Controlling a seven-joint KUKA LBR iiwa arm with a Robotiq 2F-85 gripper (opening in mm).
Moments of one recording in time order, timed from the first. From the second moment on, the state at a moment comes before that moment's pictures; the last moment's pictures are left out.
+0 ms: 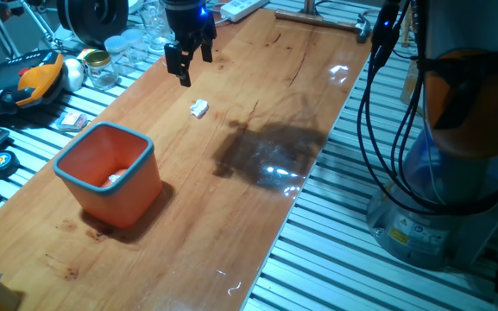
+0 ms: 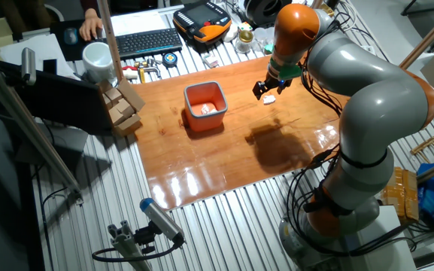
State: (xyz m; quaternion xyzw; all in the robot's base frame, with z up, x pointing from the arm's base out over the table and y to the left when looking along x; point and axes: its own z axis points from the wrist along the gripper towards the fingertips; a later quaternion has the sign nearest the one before) arm 0.515 0.001 0.236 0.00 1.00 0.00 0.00
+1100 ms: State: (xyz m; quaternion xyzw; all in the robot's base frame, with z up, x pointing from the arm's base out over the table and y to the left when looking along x) arm 0.518 -0.013 0.237 -0.01 1.00 0.00 0.02
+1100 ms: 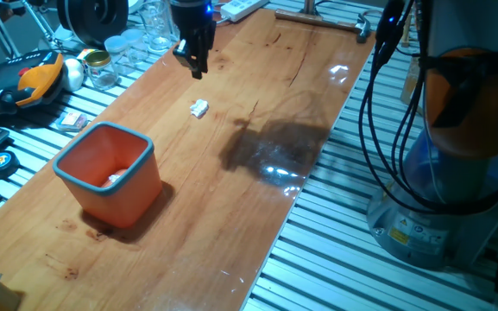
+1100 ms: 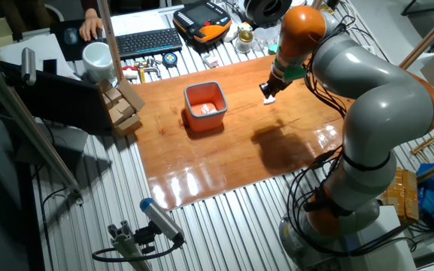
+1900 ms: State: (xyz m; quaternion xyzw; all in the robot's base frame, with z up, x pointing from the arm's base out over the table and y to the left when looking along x) arm 0.532 -0.047 0.194 -0.02 1.00 0.00 0.04
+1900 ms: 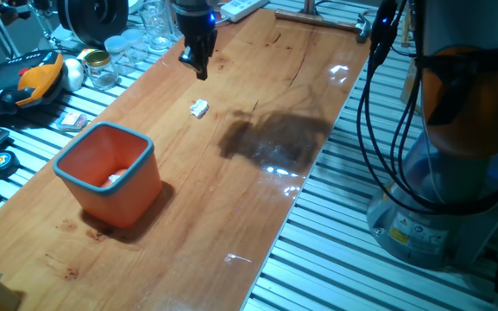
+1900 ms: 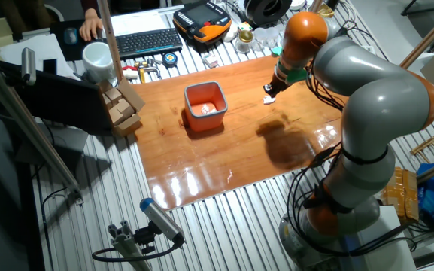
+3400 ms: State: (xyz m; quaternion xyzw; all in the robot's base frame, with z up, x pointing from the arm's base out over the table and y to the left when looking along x) arm 0.561 -0.102 0.157 -0.01 1.00 -0.01 0.03
